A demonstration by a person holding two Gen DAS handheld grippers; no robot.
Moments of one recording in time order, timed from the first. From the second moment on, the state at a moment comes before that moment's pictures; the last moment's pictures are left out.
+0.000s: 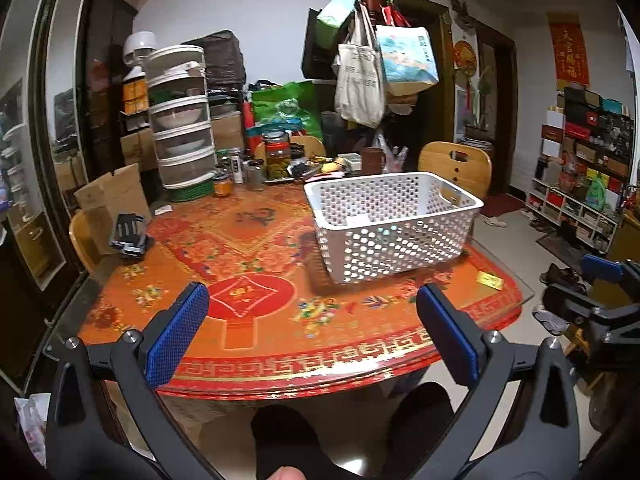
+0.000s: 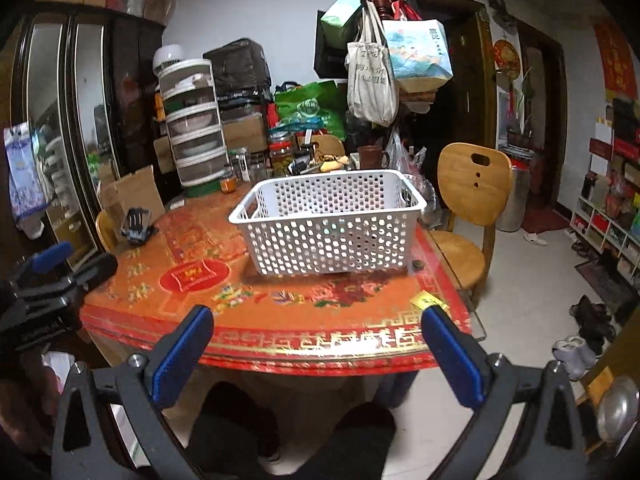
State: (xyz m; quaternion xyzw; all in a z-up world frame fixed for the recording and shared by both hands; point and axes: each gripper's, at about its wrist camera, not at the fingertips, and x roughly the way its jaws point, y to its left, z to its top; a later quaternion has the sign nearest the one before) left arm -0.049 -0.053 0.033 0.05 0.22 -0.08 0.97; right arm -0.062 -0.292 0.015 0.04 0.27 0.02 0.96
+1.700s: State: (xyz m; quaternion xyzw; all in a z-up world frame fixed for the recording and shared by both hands) left arm -0.015 -0.060 0.036 0.03 0.24 -0.07 0.97; right arm -0.050 -0.296 0.014 0.04 0.28 0.03 0.96
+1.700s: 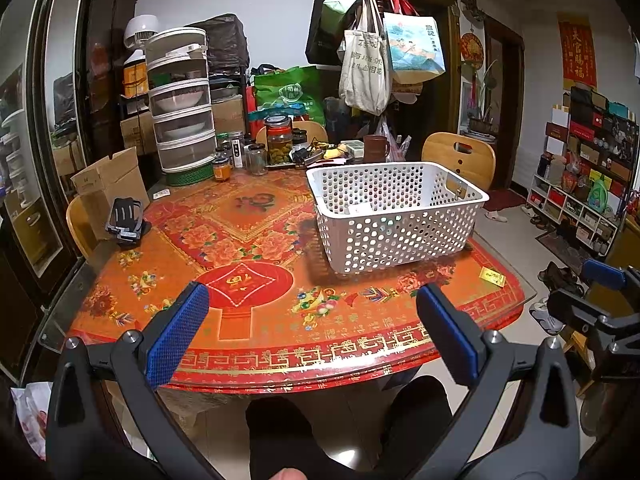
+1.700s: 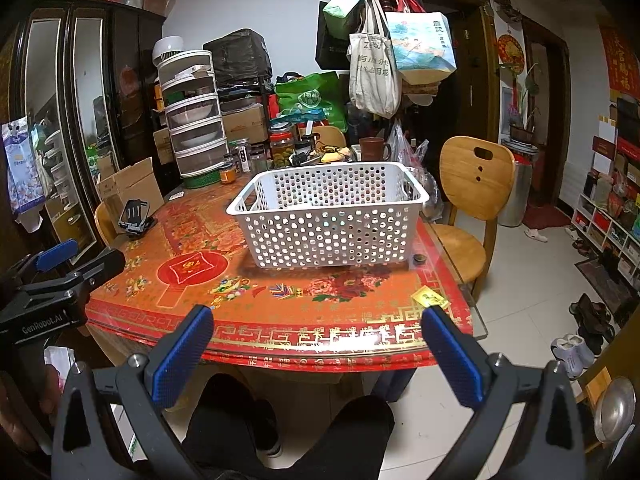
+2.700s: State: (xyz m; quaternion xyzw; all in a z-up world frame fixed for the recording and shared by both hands) left arm -0.016 -0.062 0.029 0.03 0.25 -0.07 0.97; right arm -0.050 -0.295 0.014 0.04 0.28 0.03 0.96
